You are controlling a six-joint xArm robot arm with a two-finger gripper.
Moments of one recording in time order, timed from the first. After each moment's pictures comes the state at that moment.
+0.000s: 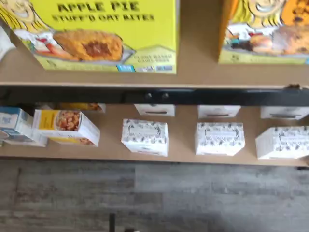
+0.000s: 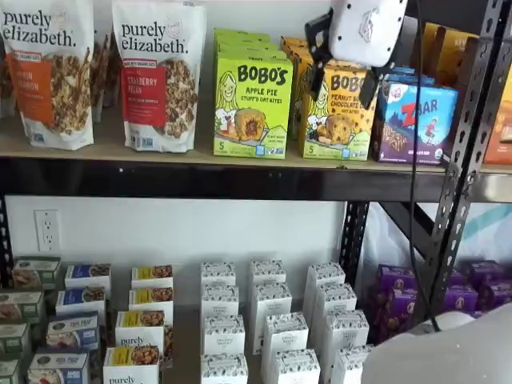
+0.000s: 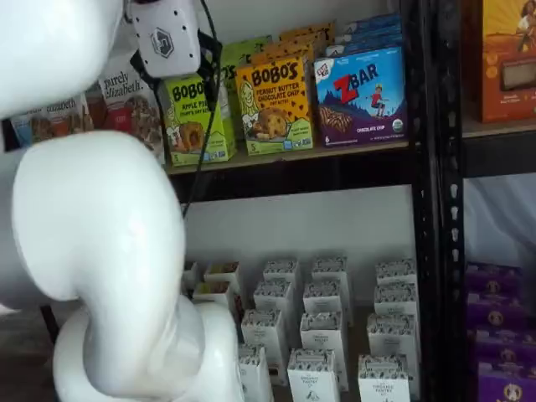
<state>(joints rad) 0.29 -0.78 -1.13 0.01 1.64 0.29</state>
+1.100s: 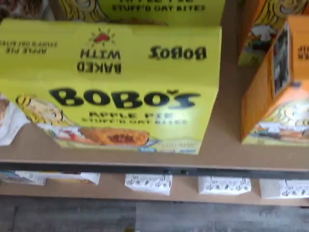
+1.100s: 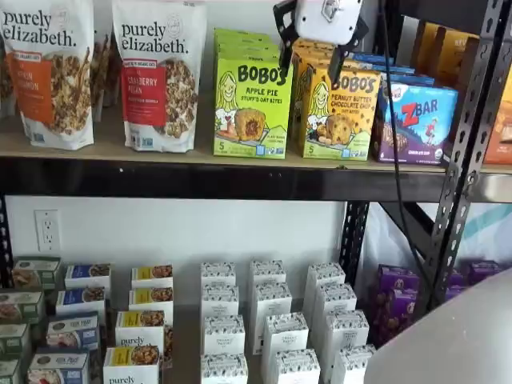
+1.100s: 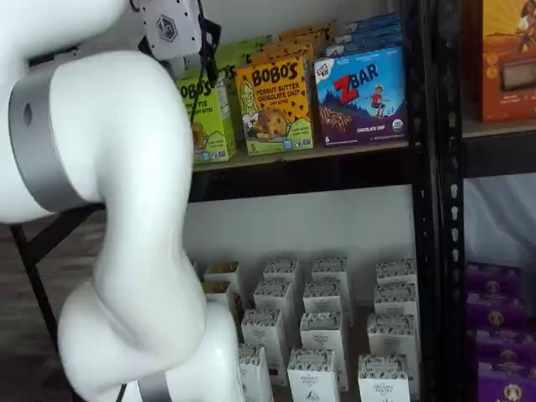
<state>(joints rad) 0.34 -0.55 -1.28 -0.05 1.52 0.34</state>
